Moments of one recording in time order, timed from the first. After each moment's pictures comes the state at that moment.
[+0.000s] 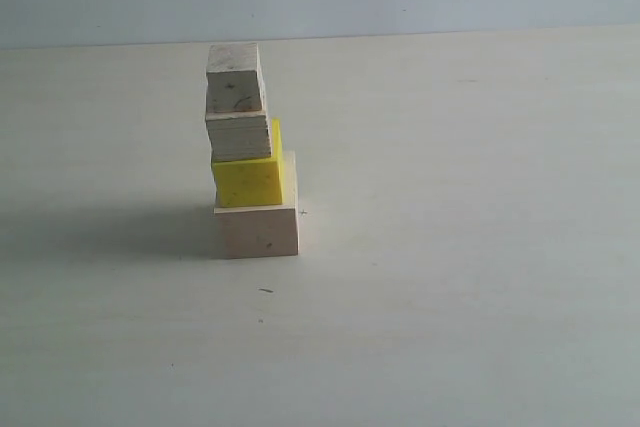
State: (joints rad) left arm 0.12 0.30 -0.81 0.94 0.10 -0.76; right arm 0.22 0.31 -1.00 1.52 -0.30 -2.09
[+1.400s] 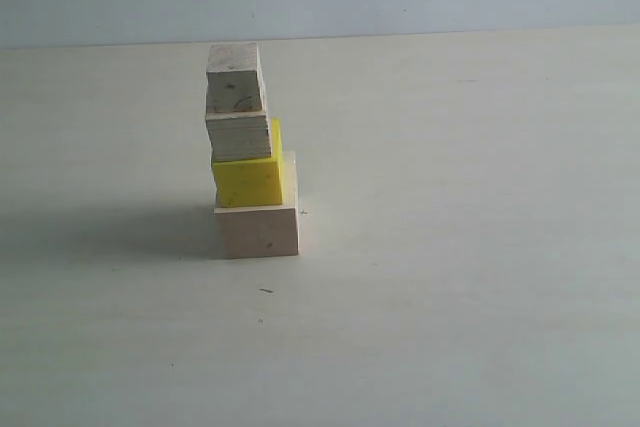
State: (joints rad) left arm 0.12 0.00 -0.33 0.68 0.10 -0.76; right arm 0.22 0.00 -0.62 1.47 0.08 -1.66
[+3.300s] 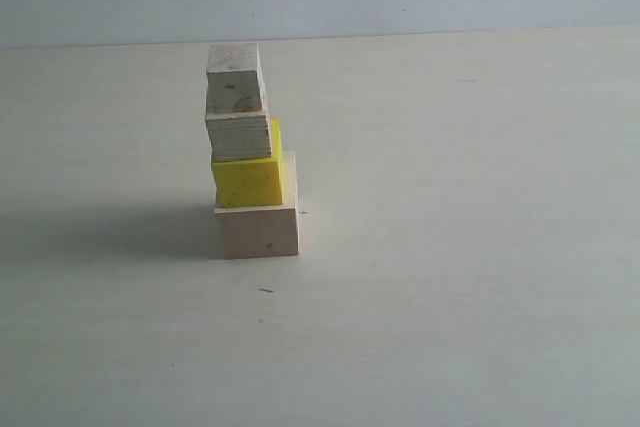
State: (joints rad) left arm 0.11 0.00 0.00 1.40 -0.32 -1.52; right arm 0.22 0.00 -0.16 1.47 0.03 -1.31
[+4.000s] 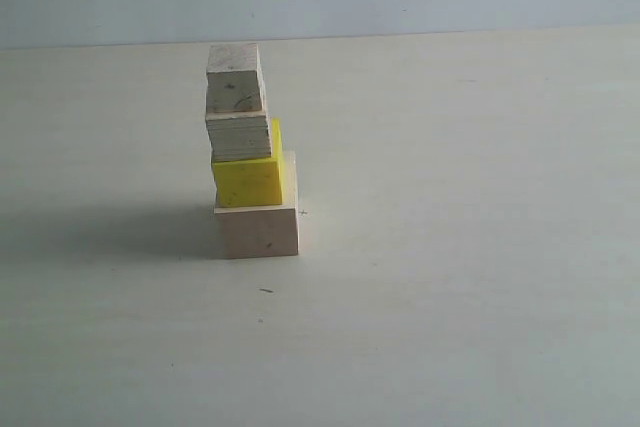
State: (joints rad) left arm 0.11 0.00 0.00 1.33 -0.32 -1.51; right arm 0.22 0.00 -0.16 1.47 0.03 -1.31
